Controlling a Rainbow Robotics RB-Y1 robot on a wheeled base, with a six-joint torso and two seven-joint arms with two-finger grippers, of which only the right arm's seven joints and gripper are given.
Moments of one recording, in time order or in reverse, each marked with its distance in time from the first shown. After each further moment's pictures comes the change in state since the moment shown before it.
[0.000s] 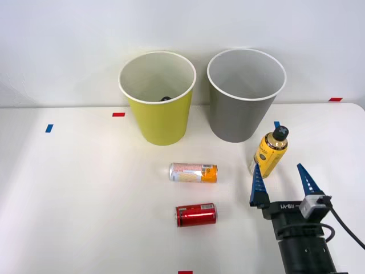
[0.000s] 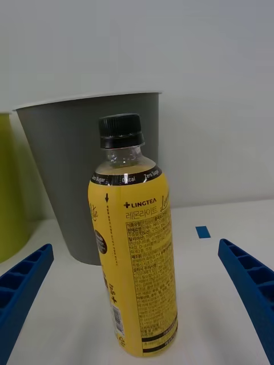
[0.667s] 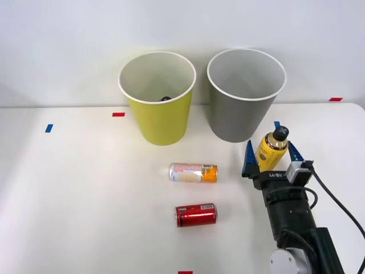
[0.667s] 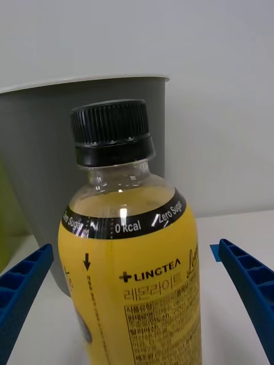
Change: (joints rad) arm -0.215 0.069 -0.059 0.139 -0.072 0.087 0.053
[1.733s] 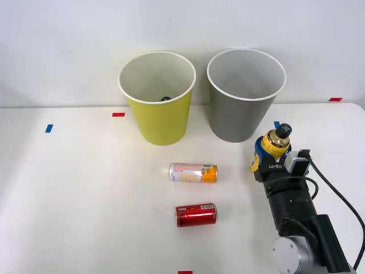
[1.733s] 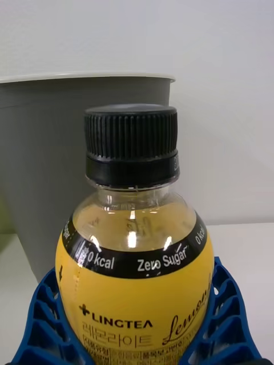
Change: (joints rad) arm -0.024 -0.002 -0.033 0.001 0.014 0.070 0.036
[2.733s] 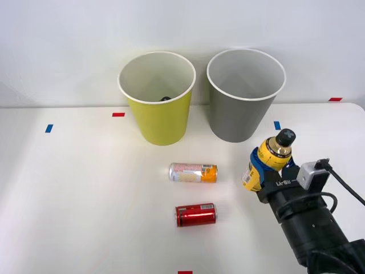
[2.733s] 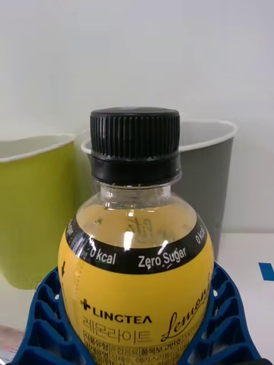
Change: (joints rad) arm 0.285 -0.135 0.043 -0.519 -0.007 0.249 -0.038
